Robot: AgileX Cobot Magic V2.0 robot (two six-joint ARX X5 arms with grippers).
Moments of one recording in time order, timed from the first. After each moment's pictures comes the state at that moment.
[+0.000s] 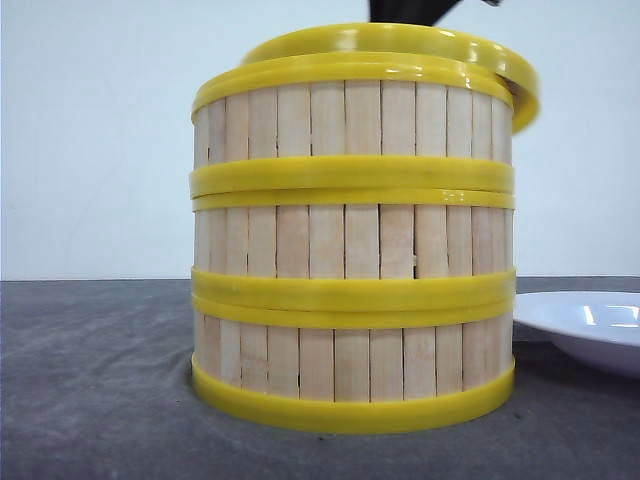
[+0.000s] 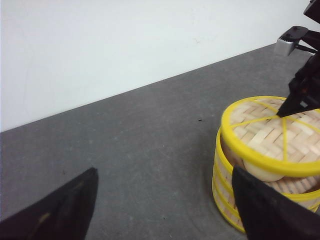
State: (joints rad) left arm -0.75 0.89 1.84 -1.33 -0.37 -0.03; right arm 0.63 1.74 1.94 -1.23 -0.15 0.20
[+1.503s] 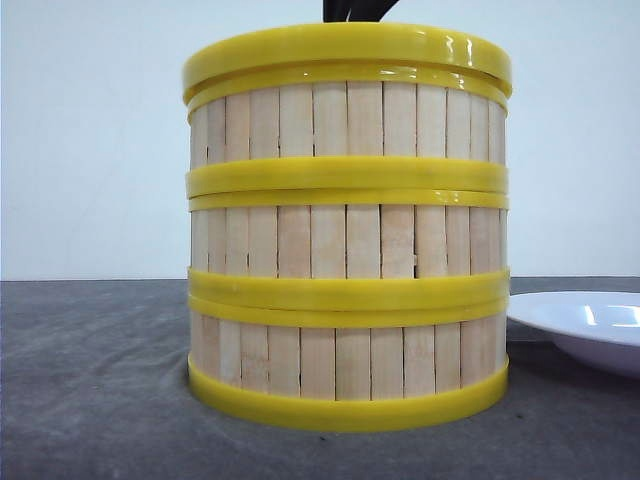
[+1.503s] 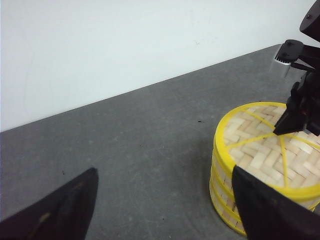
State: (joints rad) left arm -0.75 0.89 1.84 -1.33 -0.37 -0.03; right arm 0.73 1.74 1.95 -1.27 -0.07 0.21
